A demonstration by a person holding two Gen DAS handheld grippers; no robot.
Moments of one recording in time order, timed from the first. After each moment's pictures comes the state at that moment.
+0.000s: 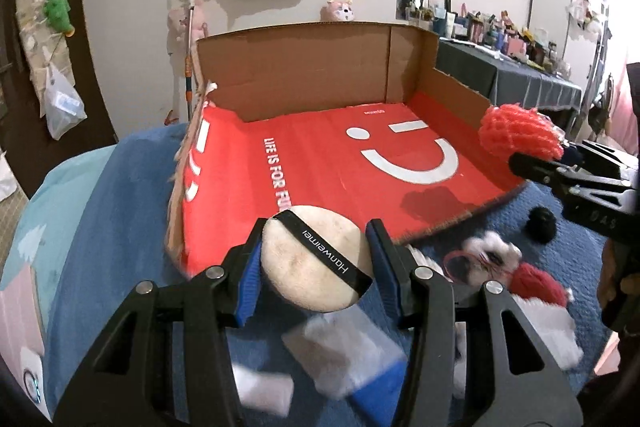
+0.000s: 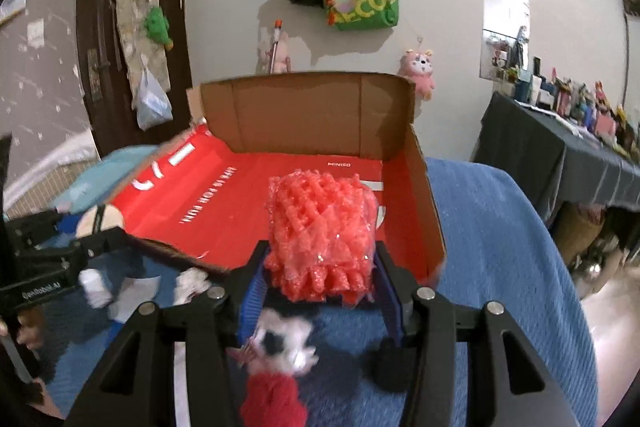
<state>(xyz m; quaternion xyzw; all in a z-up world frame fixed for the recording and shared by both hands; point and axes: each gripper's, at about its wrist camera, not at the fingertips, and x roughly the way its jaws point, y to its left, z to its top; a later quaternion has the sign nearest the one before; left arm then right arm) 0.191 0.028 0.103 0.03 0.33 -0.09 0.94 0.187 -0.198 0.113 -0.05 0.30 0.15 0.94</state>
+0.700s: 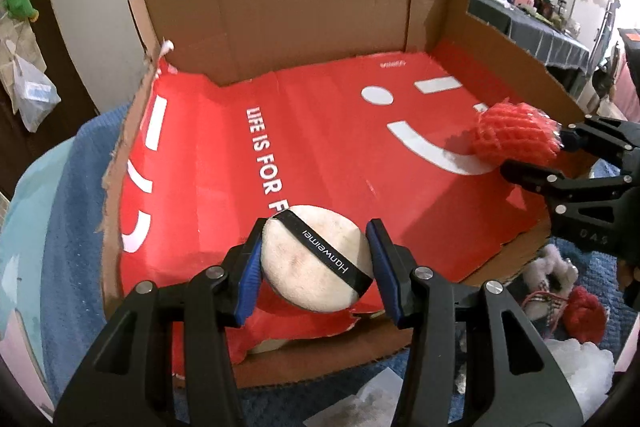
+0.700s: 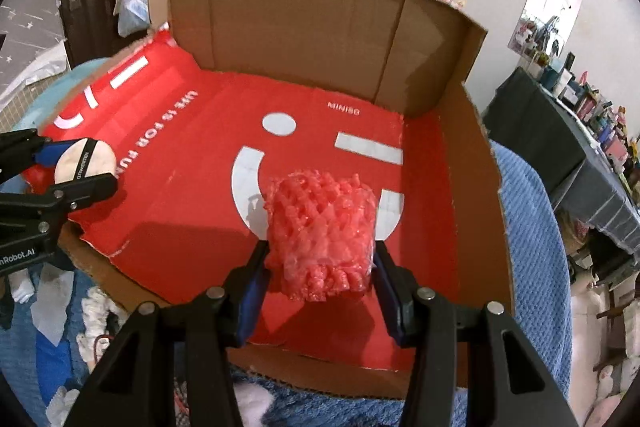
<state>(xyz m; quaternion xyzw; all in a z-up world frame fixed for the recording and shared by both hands) 0.280 0.022 0.066 0.06 0.43 -0.10 0.89 0.273 -0.165 0.071 -0.14 0.43 0.13 0.88</state>
